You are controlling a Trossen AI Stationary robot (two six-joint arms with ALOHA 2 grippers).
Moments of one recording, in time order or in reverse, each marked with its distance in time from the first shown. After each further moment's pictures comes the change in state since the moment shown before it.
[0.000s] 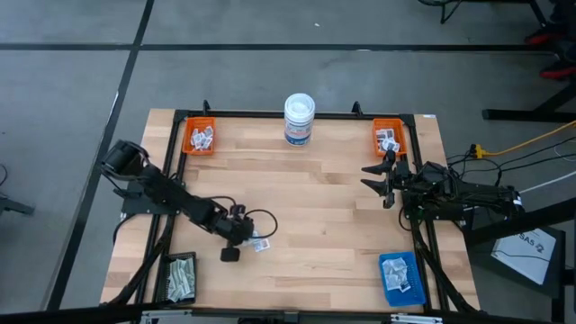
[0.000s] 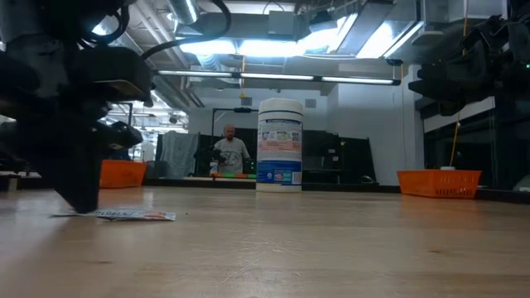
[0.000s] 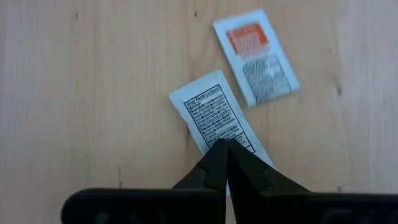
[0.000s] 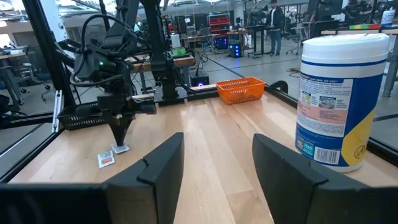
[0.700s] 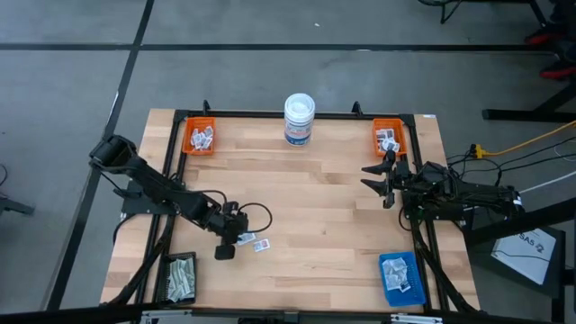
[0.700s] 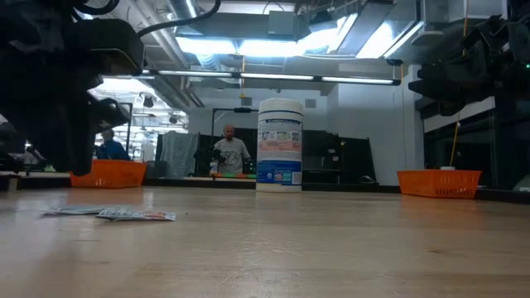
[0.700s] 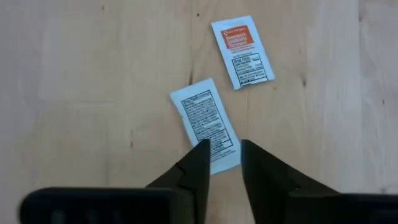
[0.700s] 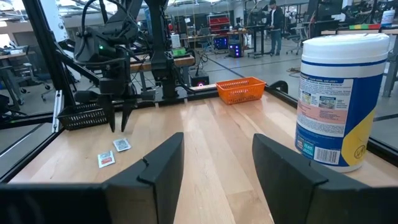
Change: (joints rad) left arm -0.001 -0.168 0.029 -0.153 0.022 -0.077; right arm 0.000 0.000 0.000 0.000 0.000 0.000
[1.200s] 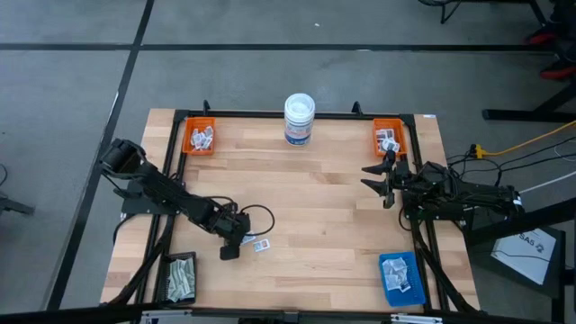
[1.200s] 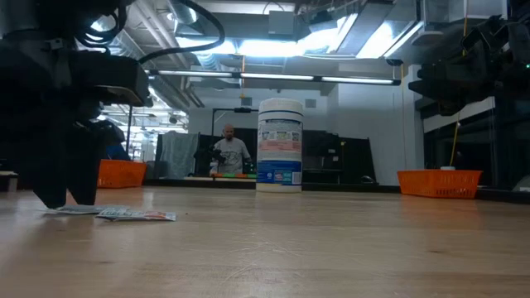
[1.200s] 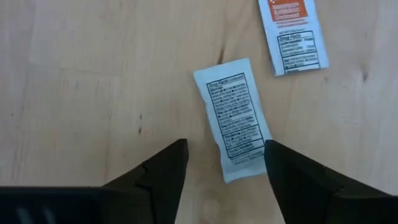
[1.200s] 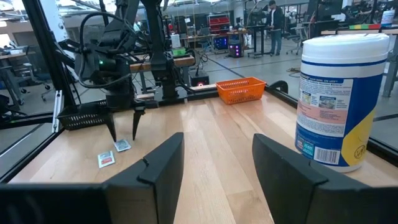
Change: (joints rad) left arm 0.006 0.124 0.007 0.011 -0.024 -0.093; right arm 0.000 0.000 0.000 0.000 0.000 0.000
